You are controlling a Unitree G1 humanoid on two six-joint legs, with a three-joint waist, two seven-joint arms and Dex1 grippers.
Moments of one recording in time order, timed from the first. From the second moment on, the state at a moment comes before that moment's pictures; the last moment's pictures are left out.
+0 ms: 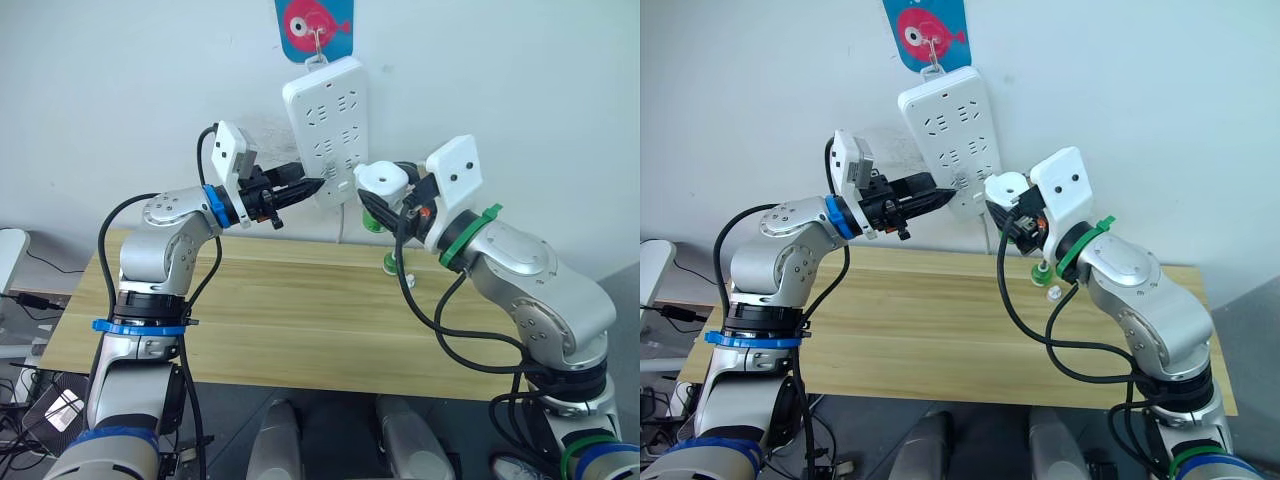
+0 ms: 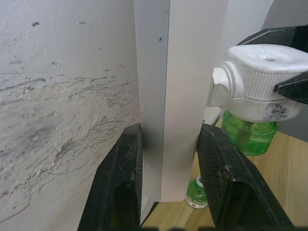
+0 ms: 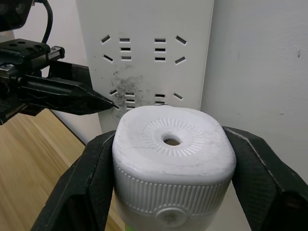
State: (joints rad) left arm -0.77 0.52 0.05 0.16 -0.46 0.43 -0.95; right arm -0.62 -0.39 0.10 -0.63 0.44 0.94 0.17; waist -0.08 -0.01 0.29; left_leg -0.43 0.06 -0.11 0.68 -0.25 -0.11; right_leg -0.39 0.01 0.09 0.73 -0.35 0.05
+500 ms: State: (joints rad) left arm -0.77 0.52 0.05 0.16 -0.46 0.43 -0.95; right arm -0.61 -0.38 0.12 -0.63 0.37 0.89 0.22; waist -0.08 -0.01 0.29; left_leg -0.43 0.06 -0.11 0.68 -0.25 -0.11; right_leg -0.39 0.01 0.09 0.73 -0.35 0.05
